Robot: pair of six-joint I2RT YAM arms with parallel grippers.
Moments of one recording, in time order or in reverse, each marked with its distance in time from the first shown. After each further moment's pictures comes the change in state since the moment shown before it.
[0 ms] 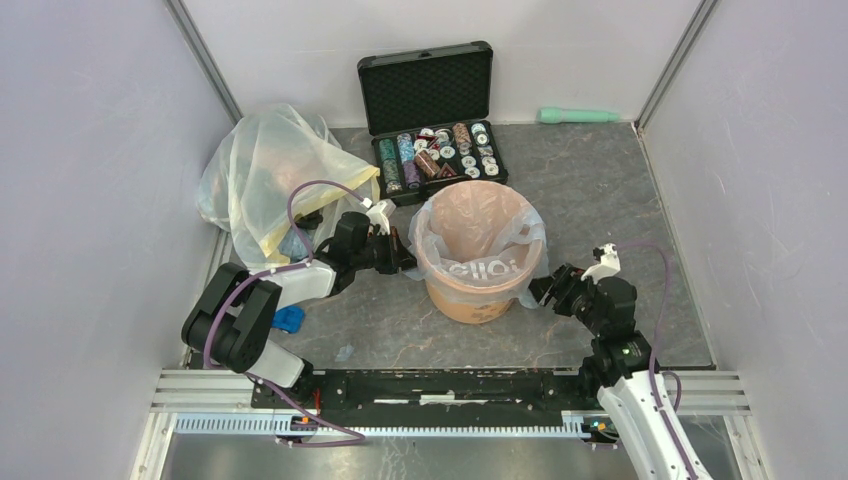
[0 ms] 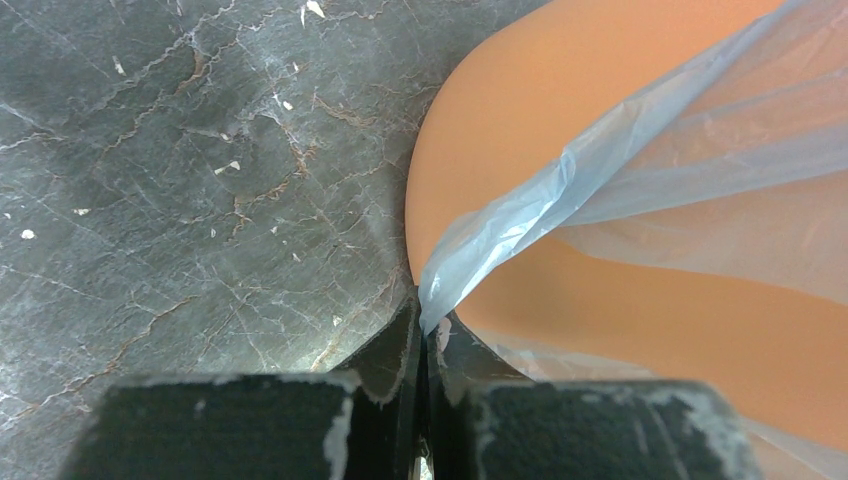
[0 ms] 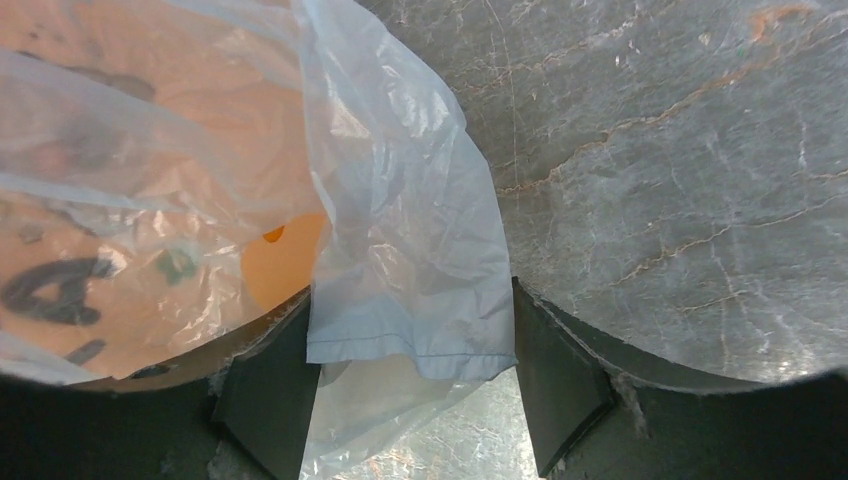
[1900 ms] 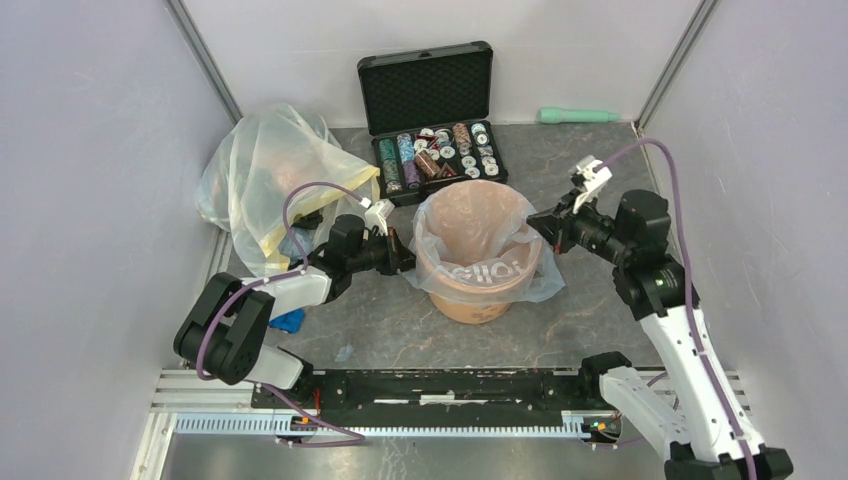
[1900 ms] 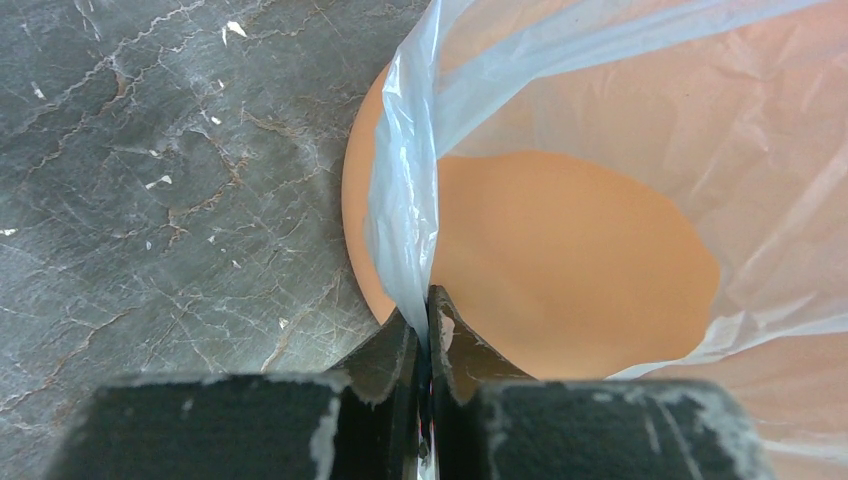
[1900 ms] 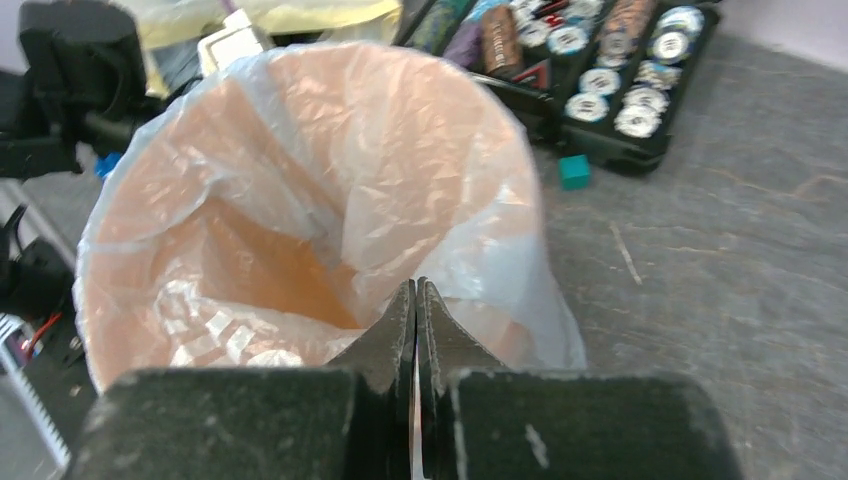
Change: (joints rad) left arm -0.002 -0.063 -0.049 0.089 0.069 -0.030; right arm 0.035 0.451 0.749 -0.111 -0.283 -0.534
